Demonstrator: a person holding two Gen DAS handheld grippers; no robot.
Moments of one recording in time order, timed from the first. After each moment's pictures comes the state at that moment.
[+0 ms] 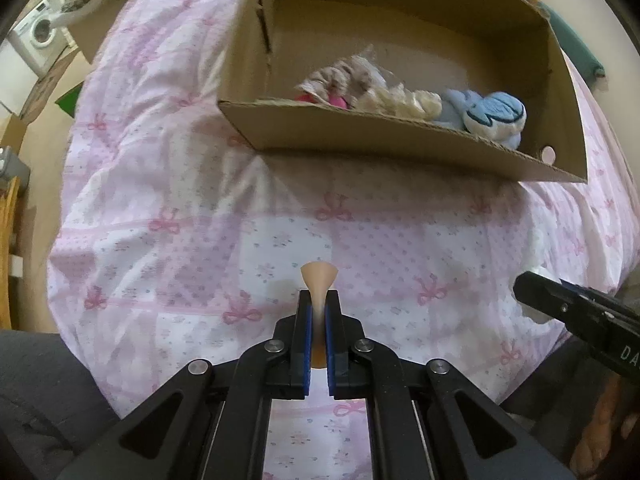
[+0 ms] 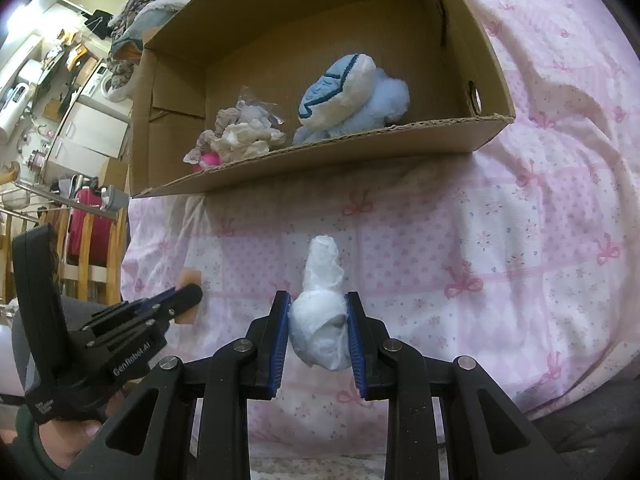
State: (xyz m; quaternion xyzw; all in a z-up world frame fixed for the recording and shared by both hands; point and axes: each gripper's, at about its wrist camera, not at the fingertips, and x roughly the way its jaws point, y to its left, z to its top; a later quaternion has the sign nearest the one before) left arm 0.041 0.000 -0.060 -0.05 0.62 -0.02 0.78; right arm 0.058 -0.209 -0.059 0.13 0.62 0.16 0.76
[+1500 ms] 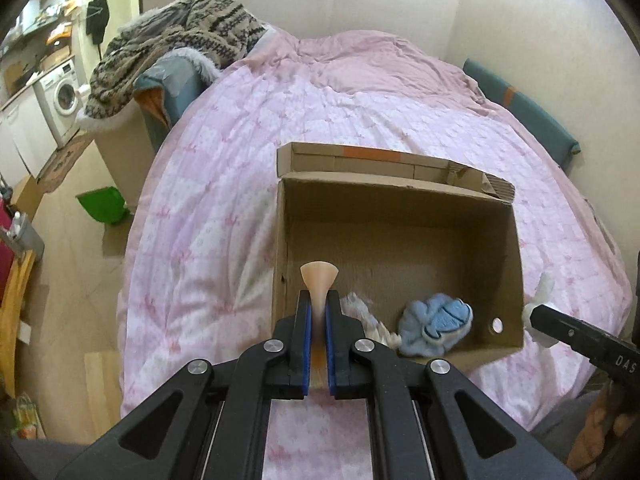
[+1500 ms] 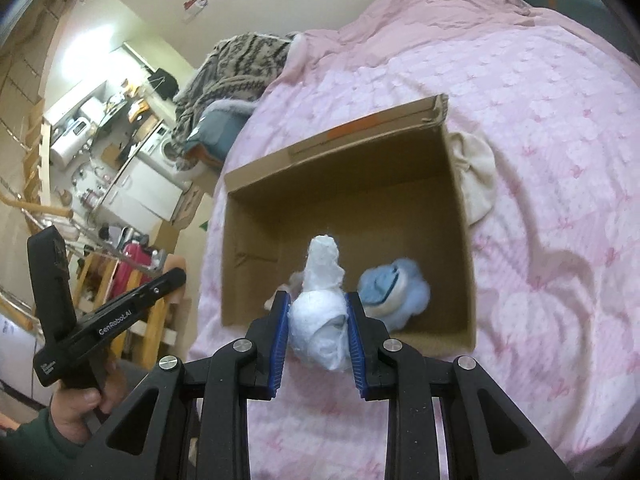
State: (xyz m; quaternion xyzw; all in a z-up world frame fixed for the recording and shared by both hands) left arm 0.118 -0.001 0.070 -0.05 0.45 -0.01 0.89; right arm 0.106 -0.250 0.050 0.18 0.47 0.21 0.84
